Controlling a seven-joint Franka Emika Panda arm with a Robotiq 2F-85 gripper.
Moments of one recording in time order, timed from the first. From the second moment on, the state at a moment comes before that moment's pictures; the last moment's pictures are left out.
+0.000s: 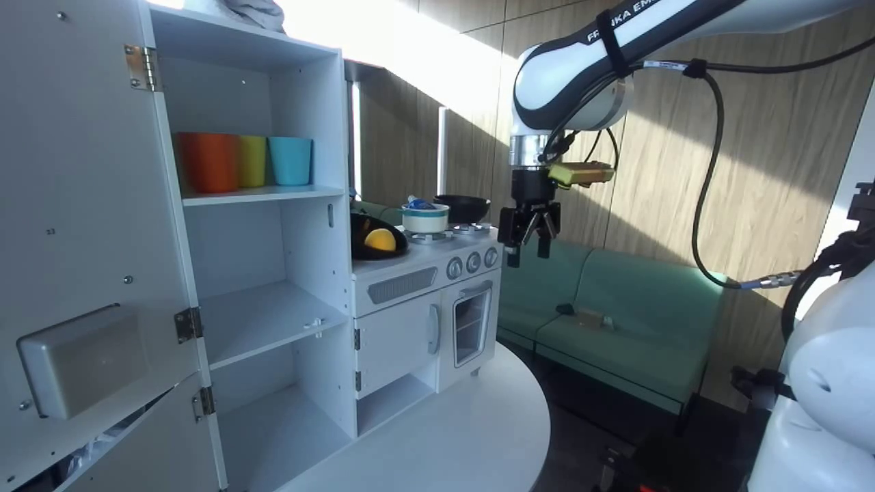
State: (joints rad) arm -0.04 -0.43 -0.06 -2.42 -0.08 1.97 -0.08
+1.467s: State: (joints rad) arm 0.06 -0.06 0.01 -2.09 0.10 2.71 -0.17
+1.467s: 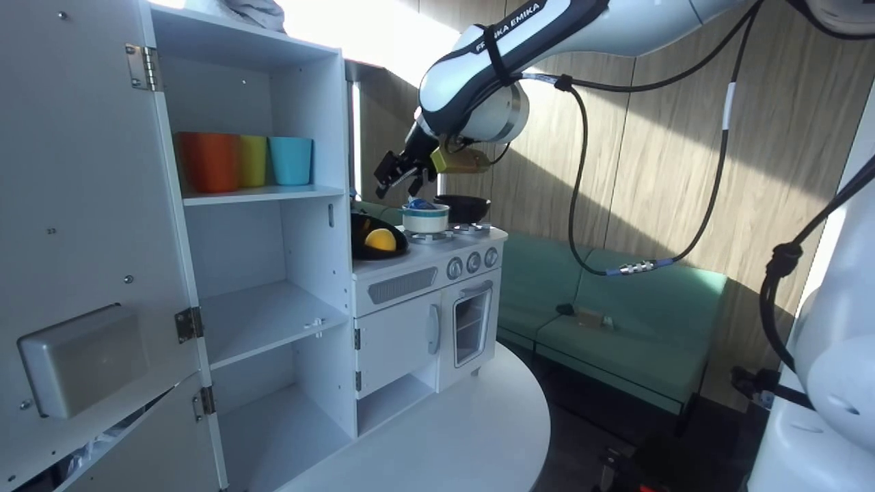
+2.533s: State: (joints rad) arm 0.01 0.03 -0.01 -1.88 0.26 2.41 -0.73
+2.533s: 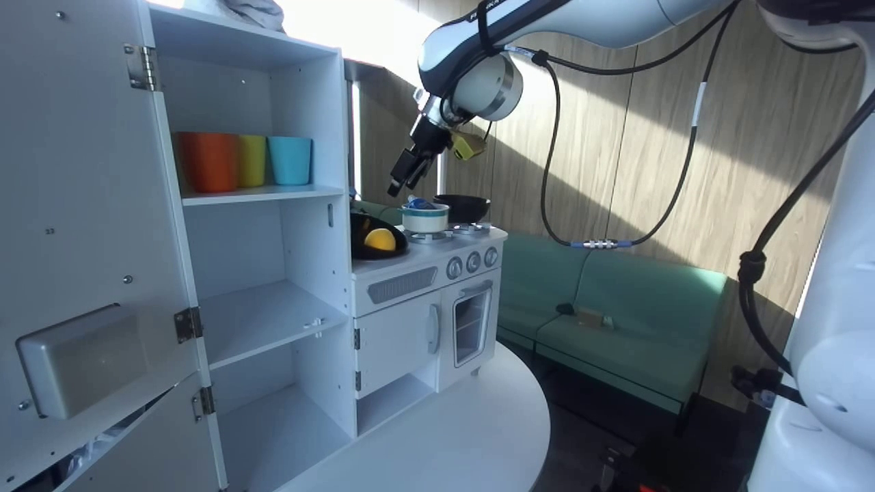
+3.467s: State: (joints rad) arm -0.04 0.23 0.02 -1.58 0.18 2.17 -1.04
